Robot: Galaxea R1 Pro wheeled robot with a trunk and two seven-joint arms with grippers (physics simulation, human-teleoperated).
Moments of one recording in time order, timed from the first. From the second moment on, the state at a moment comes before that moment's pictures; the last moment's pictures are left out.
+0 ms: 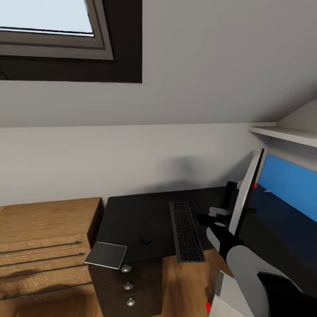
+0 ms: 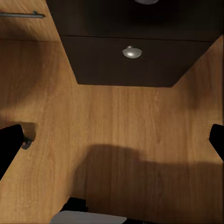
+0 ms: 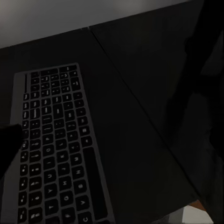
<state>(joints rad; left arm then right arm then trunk) 0.01 -0.11 -0.09 -0.59 0.15 -0.16 0.21 -0.88 0.04 -0.16 -0.29 0.01 0.02 -0.18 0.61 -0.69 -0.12</state>
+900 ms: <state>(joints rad) 0.01 -0.11 -0.09 -0.59 0.15 -0.16 0.21 -0.88 0.03 -0.16 -0.29 0.01 -0.02 -0.18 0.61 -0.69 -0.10</state>
